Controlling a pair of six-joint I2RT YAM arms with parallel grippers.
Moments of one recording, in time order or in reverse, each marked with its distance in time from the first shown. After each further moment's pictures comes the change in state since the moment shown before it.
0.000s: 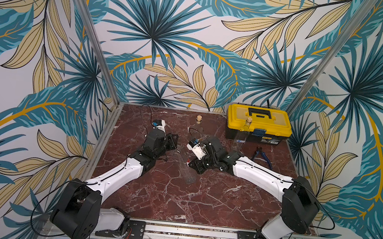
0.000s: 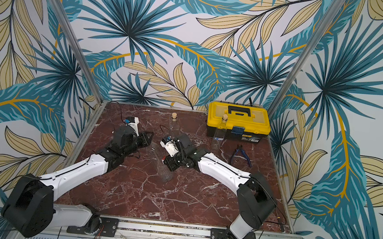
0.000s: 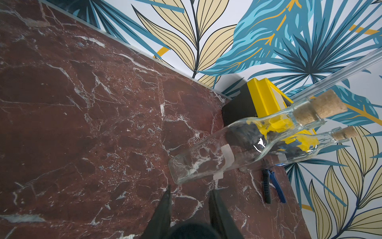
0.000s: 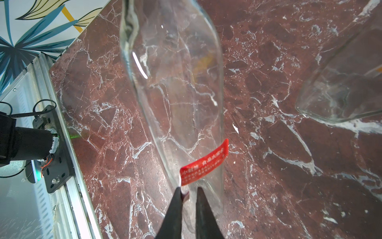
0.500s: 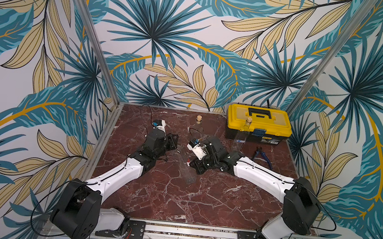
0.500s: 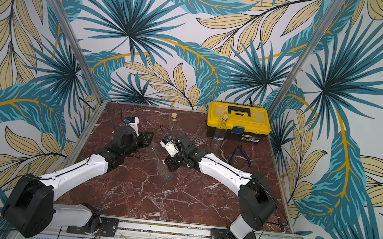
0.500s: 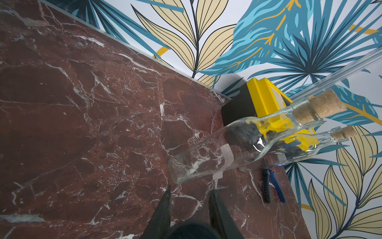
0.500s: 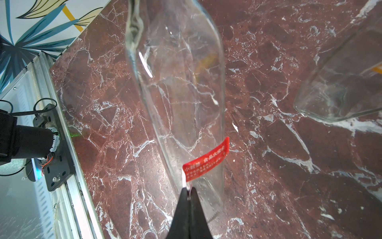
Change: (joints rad) left arm -0.002 0.000 0.000 0.000 0.000 0.000; right arm 0.001 -0.012 -0.003 -0.008 0.005 -0.004
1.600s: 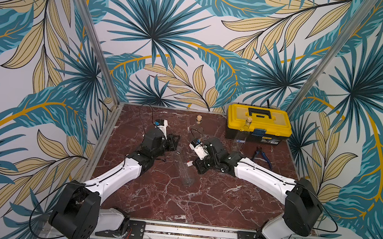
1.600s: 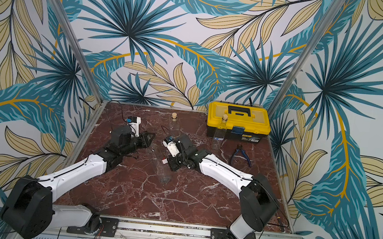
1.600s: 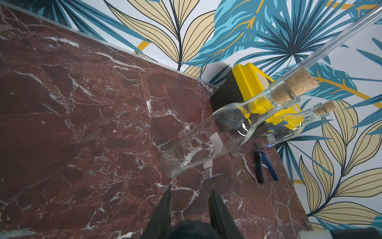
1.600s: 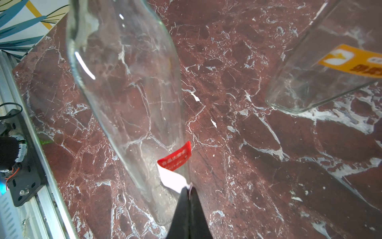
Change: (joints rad) left arm 0.031 -0.015 -0.007 0.006 0.131 0.097; right arm 0.004 -0.015 -0.016 -0.002 0.118 0.000
